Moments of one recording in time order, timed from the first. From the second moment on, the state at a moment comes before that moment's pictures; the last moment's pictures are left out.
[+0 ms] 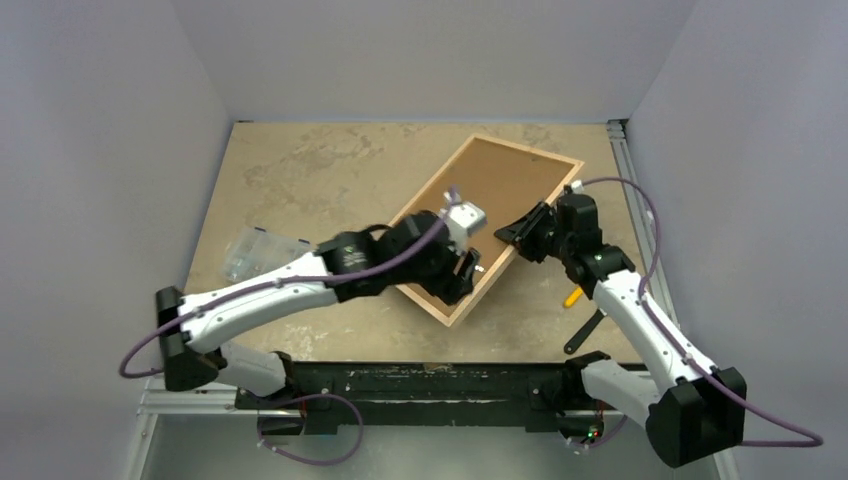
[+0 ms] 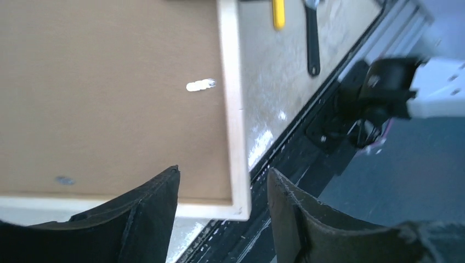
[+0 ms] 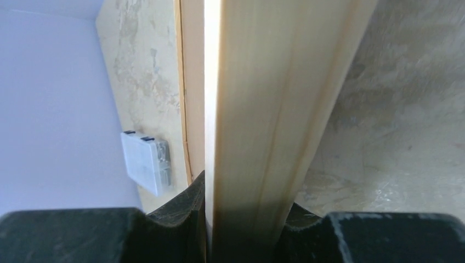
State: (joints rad) left arm -1.19 1.43 1.38 -0.66 -0.09 -0.38; right arm 0.27 1.01 0.72 -0.32 -0.19 1.00
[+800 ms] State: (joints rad) left arm -0.99 0.78 1.18 -0.70 -0.61 -0.16; right arm 0.46 1.30 1.54 -0.71 0.59 0.19
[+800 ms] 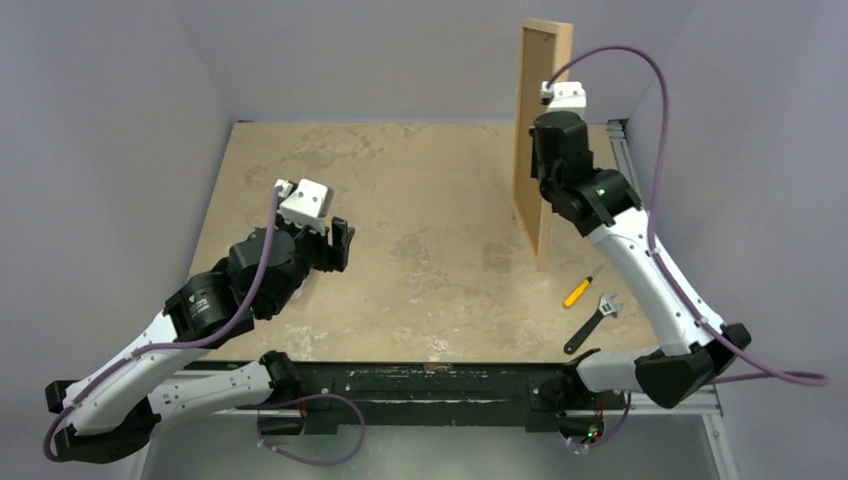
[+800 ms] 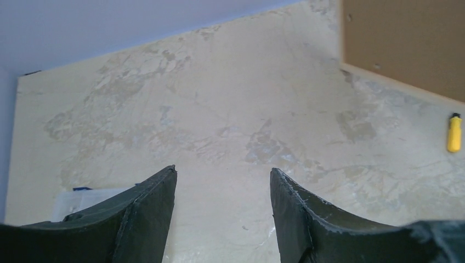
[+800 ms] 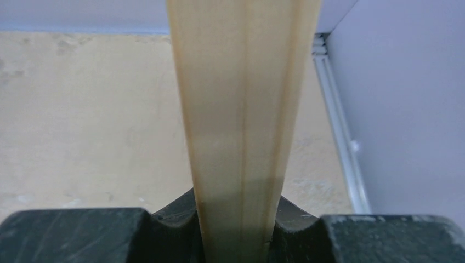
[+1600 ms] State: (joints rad) left arm -0.99 0.55 0.98 -0.49 -0.92 -0.06; right arm 1.02 2.01 1.53 -0.61 1.20 -0.36
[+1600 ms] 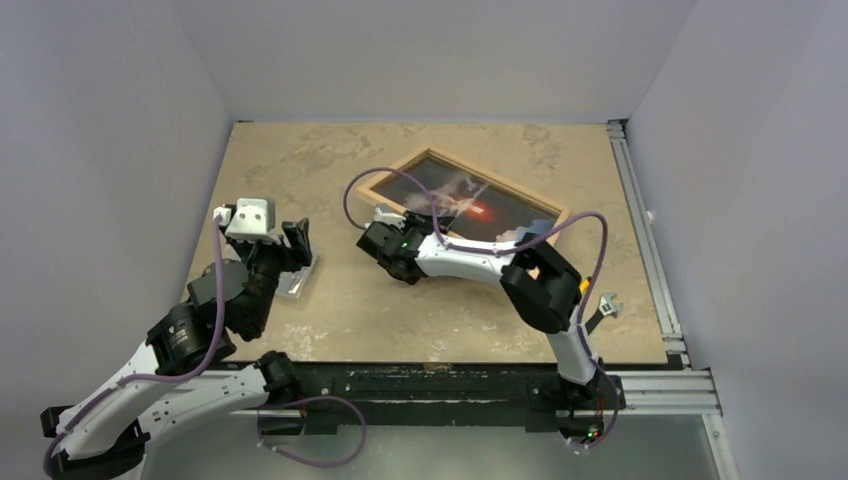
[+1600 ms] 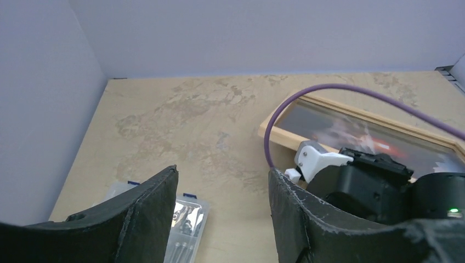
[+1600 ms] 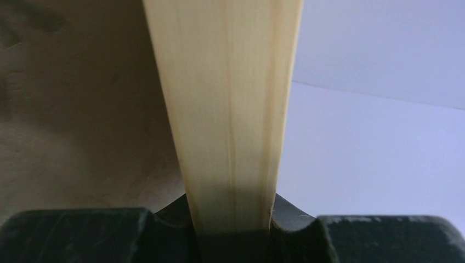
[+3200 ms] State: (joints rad) left arm -0.85 0.67 0.97 -0.50 -0.77 -0.12; right arm 0.84 1.99 1.32 -0.52 0.71 -0.13
